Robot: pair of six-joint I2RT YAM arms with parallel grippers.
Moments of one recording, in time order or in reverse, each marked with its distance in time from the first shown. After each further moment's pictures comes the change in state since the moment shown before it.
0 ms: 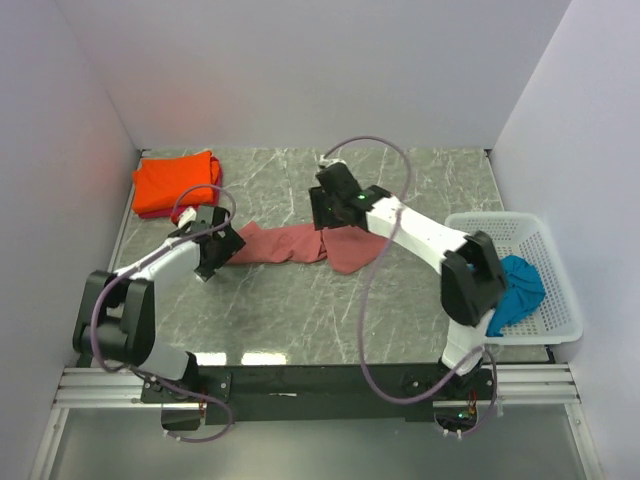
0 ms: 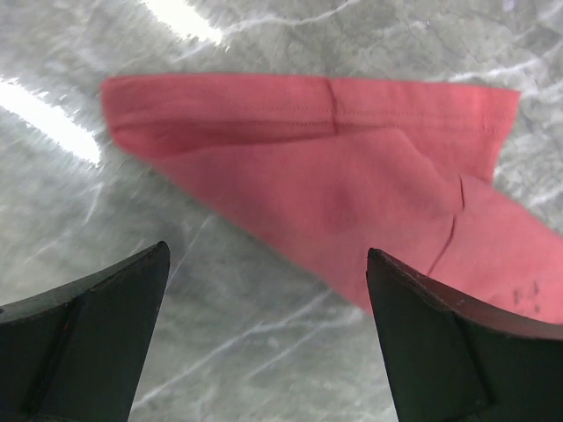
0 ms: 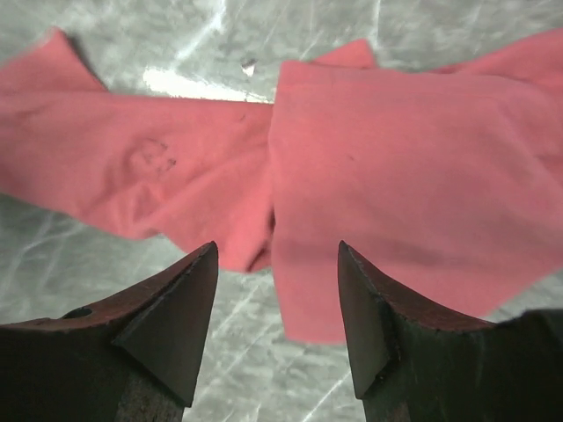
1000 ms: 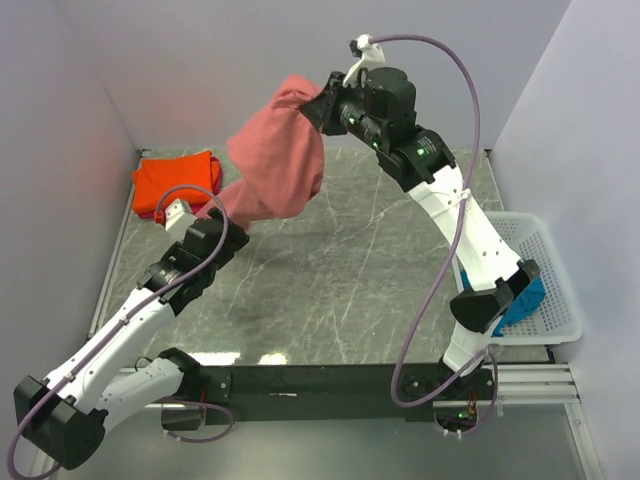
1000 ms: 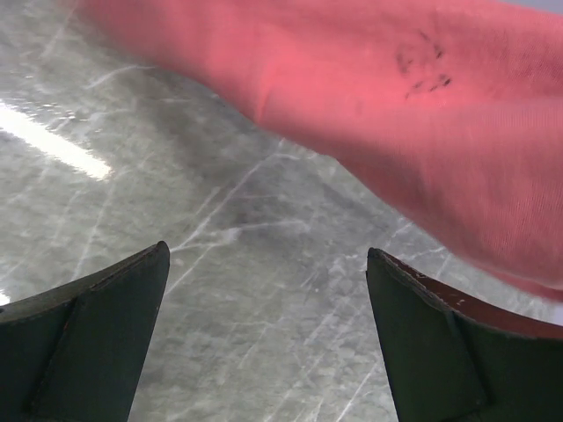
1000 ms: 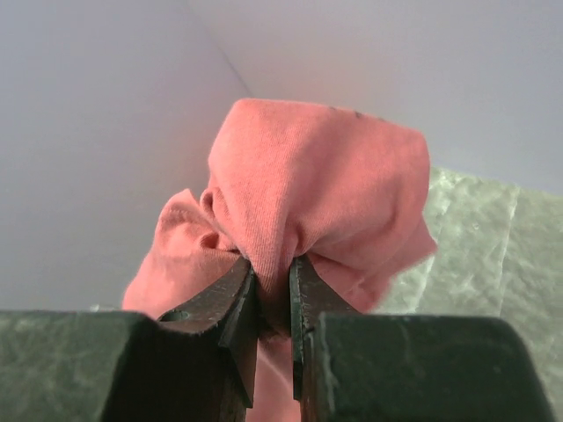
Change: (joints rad) left arm -0.296 -0.518 0.001 -0.106 -0.247 -0.081; right arm -0.008 0.023 0.797 -0.025 -0.191 0.043
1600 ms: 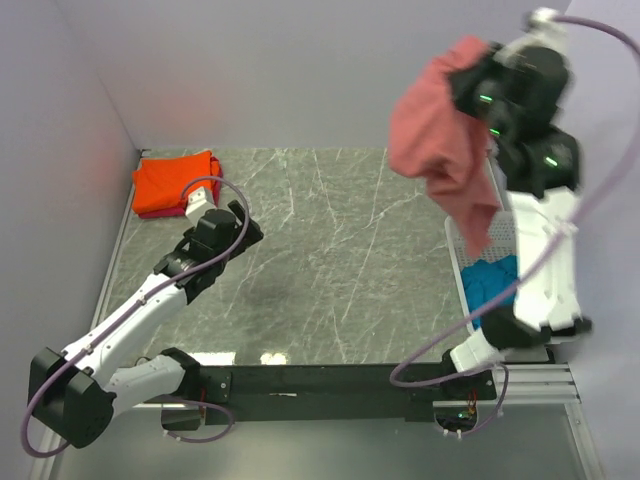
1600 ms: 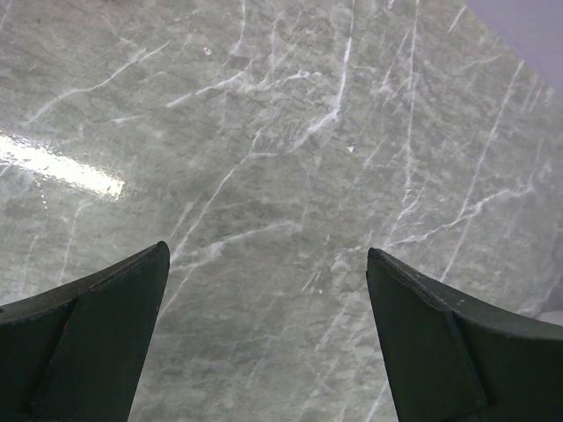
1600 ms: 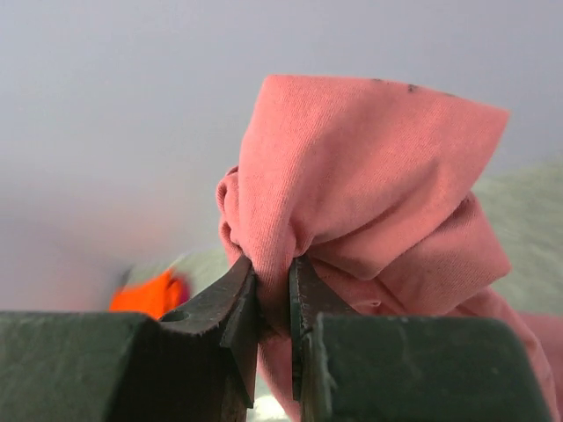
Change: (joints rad) left arm 0.000 0.126 0.001 0.159 0.072 0.174; right arm -0.468 -0.279 0.030 -0.312 0.191 0.059
